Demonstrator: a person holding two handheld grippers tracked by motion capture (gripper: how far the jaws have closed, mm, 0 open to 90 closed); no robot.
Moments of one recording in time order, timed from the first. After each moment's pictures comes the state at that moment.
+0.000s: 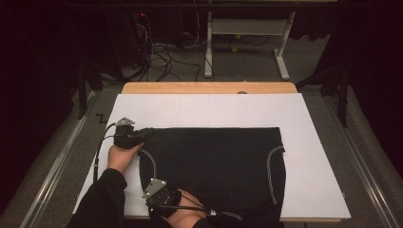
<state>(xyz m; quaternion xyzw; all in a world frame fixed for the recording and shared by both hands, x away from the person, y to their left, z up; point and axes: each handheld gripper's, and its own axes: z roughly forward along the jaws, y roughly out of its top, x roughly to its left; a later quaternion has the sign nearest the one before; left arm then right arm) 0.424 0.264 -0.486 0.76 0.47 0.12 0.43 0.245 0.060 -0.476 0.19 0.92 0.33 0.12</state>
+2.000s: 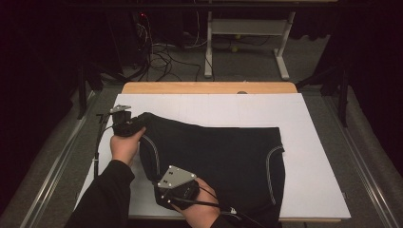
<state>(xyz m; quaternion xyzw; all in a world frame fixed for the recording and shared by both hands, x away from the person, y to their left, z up) 0.423 0.247 -0.427 0.67 0.55 0.15 0.48 0.244 0.012 -0.410 0.18 0.86 0.46 0.16</state>
